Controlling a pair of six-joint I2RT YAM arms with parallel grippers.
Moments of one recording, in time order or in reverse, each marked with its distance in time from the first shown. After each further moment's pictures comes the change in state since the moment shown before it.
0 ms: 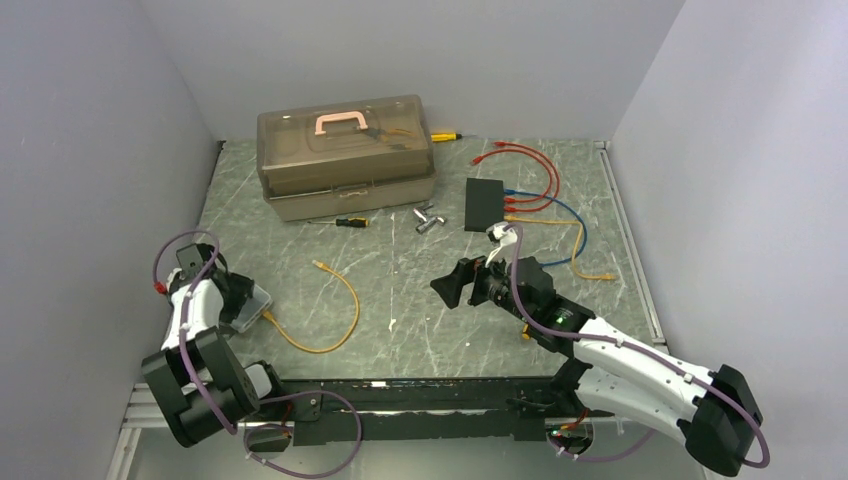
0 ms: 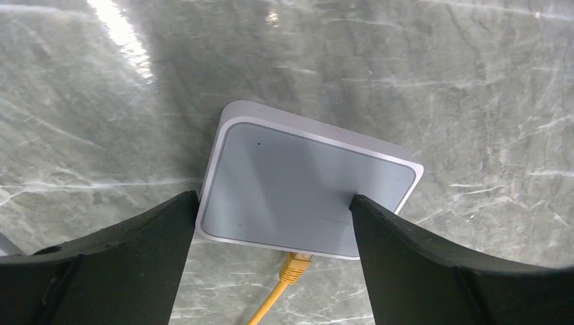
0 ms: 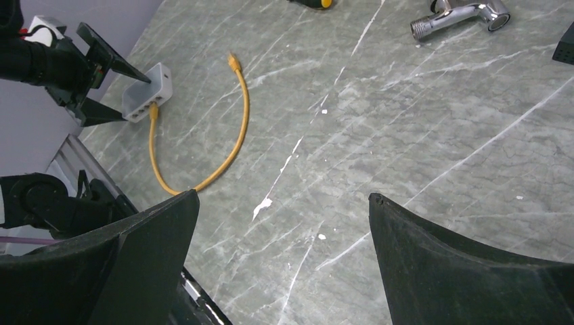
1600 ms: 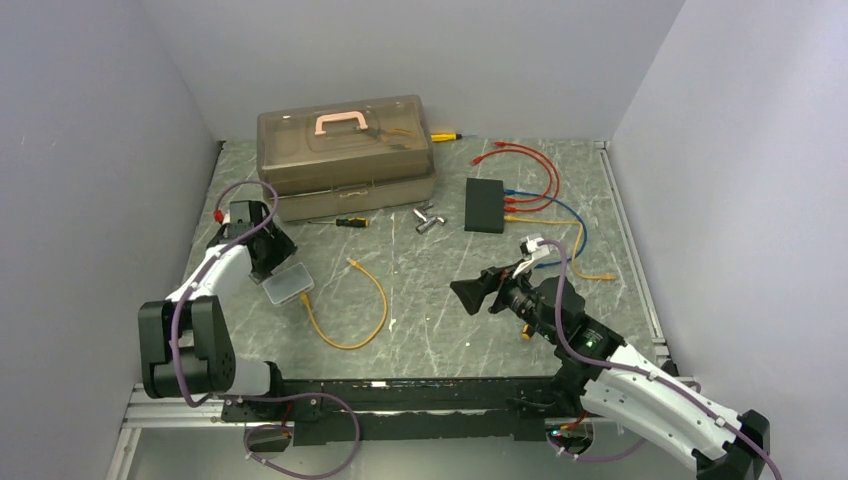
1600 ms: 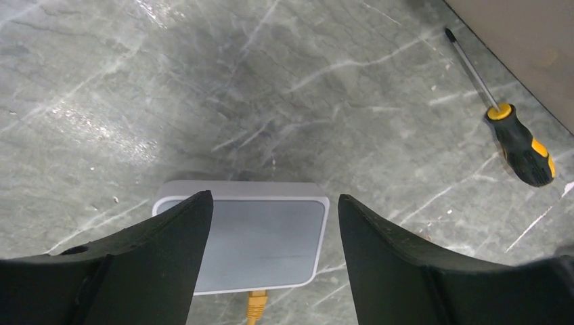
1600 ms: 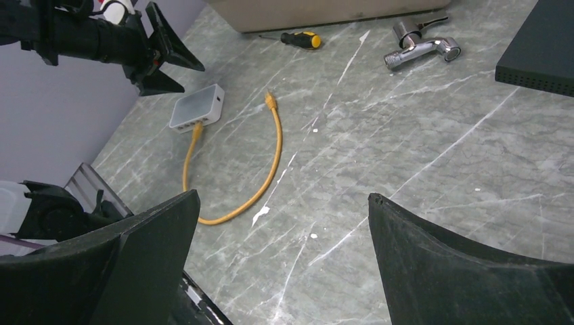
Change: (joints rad) left arm -0.413 0.196 0.198 0.204 0.045 0.127; right arm 0.000 -0.303 -0.067 -0.114 0.084 -0.005
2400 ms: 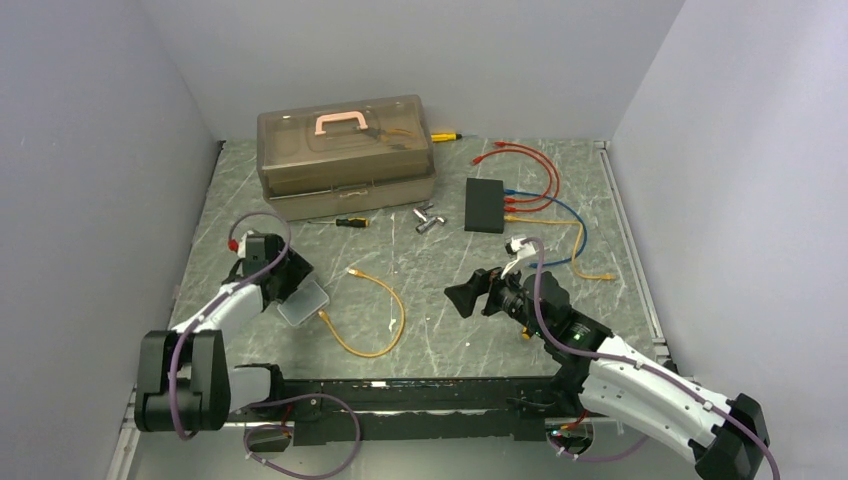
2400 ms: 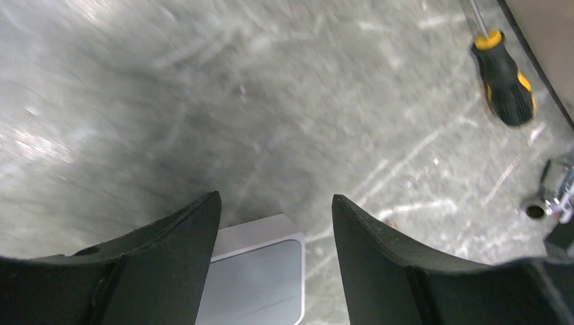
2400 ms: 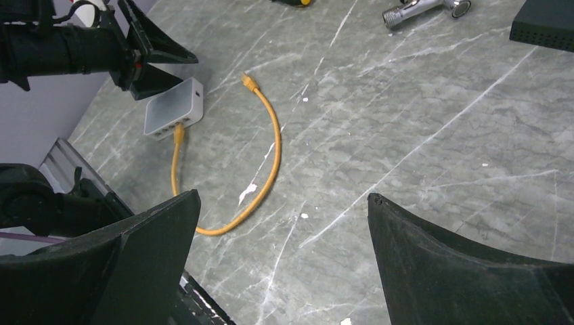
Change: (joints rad) left arm -0.064 -0.122 -0.286 0.256 0.067 -0.157; right arm 0.000 0.087 -0.017 0.016 -0.033 0.005
